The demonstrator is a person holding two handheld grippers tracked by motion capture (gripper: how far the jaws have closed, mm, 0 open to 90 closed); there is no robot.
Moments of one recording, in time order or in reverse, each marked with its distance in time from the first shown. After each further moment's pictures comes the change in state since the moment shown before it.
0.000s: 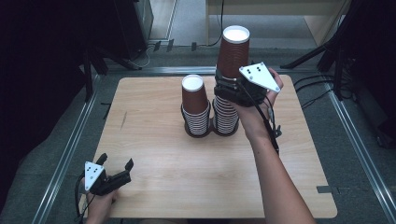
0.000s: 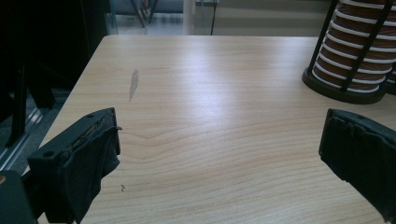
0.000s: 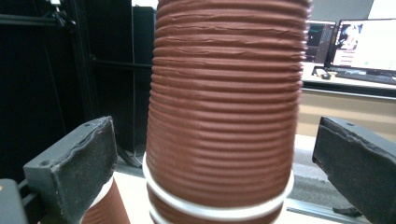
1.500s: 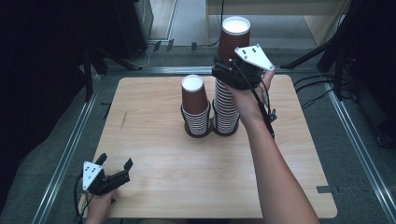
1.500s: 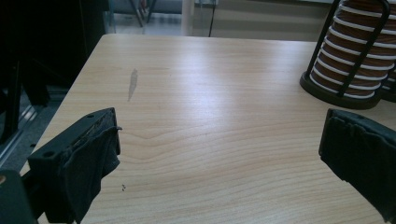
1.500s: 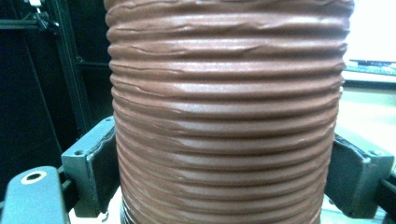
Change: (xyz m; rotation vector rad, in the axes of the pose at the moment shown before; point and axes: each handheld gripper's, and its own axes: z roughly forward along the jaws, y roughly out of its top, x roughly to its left) left arm 0.003 0.001 0.000 -0.004 -0.010 -0.029; right arm 0.003 0.025 0.029 0.025 -0.044 0.032
